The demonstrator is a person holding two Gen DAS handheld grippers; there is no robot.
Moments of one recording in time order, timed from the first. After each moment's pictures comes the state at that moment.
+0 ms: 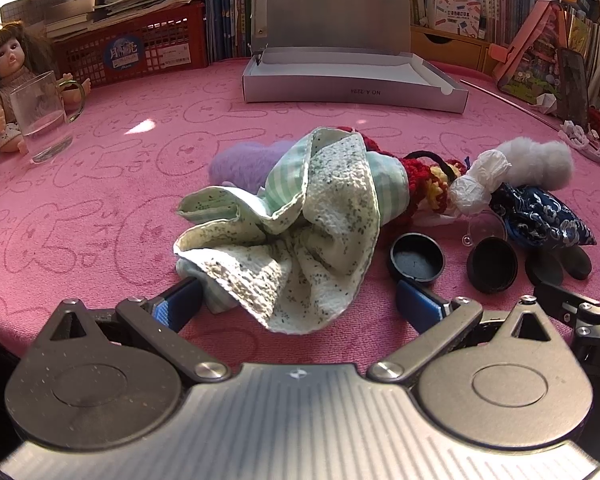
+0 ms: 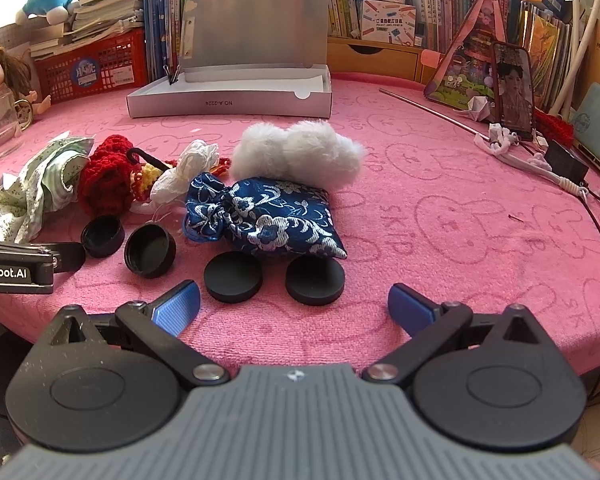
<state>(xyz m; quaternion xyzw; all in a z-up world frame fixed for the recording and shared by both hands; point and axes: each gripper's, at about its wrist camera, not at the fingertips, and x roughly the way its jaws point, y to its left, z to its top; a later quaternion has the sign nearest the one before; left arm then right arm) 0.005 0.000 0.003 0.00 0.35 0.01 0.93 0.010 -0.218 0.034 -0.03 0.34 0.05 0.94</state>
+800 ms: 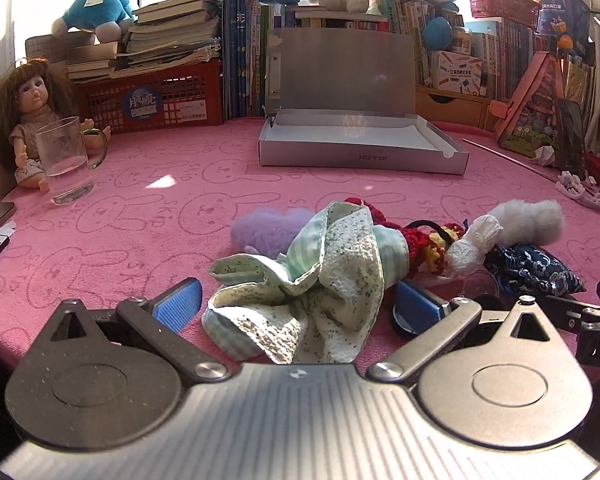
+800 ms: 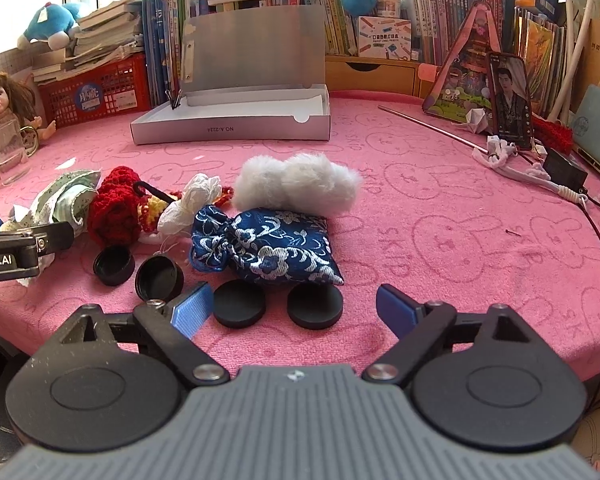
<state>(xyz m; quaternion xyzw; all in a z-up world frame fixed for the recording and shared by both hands) -0.011 0.006 0.024 -0.01 0.27 0.02 0.96 0.009 -0.226 0.051 0.00 0.30 0.06 0.95</state>
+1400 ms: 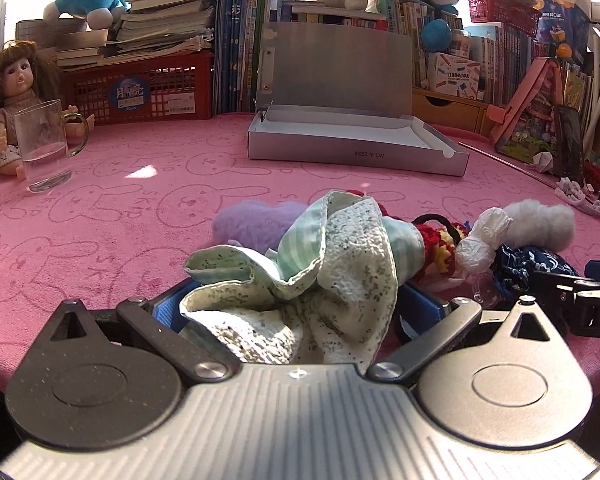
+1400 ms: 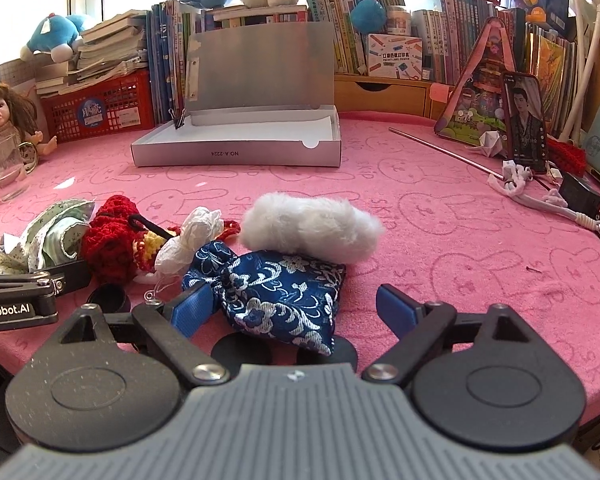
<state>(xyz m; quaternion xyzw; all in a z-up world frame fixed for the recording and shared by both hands) 0.012 0.012 -0.001 -0.03 0.27 0.01 0.96 0.036 -0.215 0.047 -0.01 0.29 0.07 0.95</state>
